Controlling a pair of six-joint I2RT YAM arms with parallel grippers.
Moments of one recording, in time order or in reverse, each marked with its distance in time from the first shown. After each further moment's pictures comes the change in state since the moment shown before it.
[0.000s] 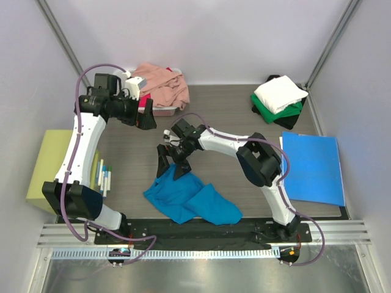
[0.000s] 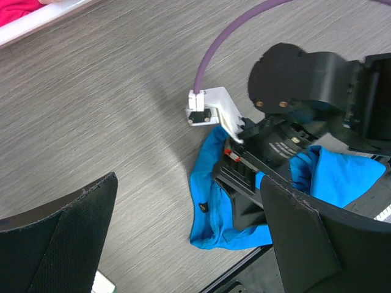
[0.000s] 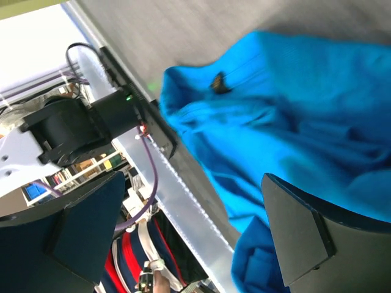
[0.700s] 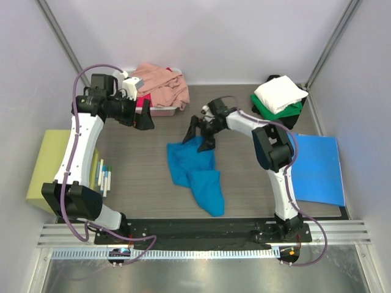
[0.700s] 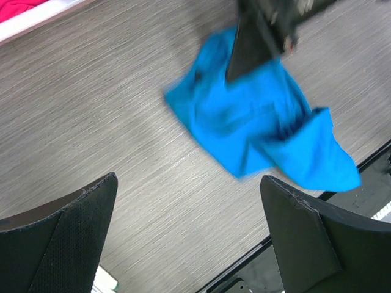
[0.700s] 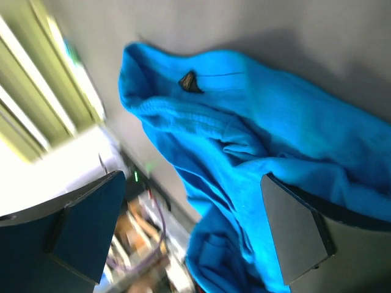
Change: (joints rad) left arm 0.029 -0.003 0.000 -0.018 0.018 0.025; right arm -0.309 0.076 0.000 0.060 0.038 0.052
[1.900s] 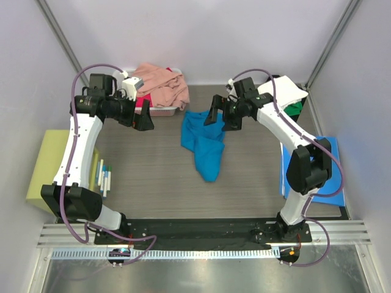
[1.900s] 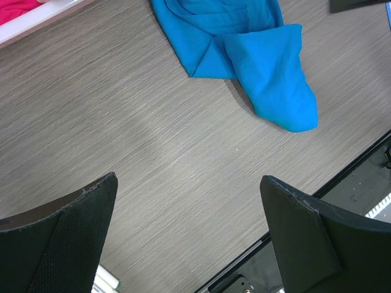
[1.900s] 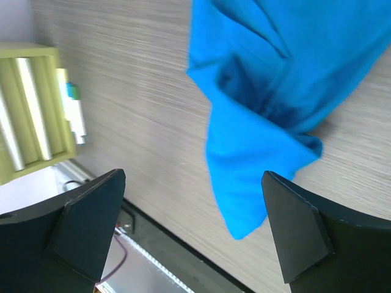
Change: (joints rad) left arm 0.005 -0.010 0.013 -0.025 0.024 0.024; right arm -0.151 -0.456 -0.045 -0.200 0.313 -0.172
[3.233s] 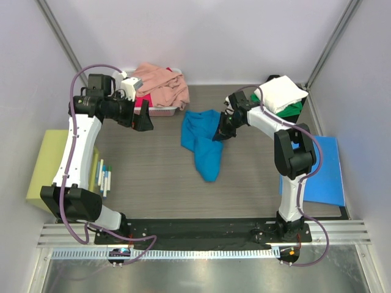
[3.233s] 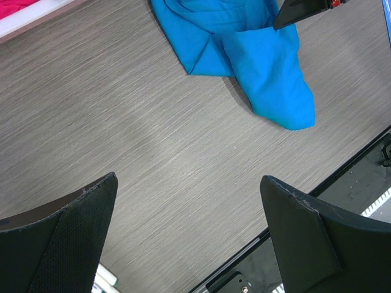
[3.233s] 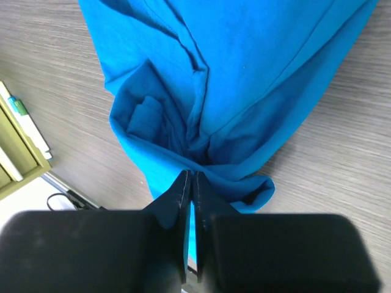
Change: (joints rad) left arm 0.007 -0.008 0.002 -0.017 0.010 0.002; right arm -0.025 0.222 -0.082 0.084 -0.023 0.025
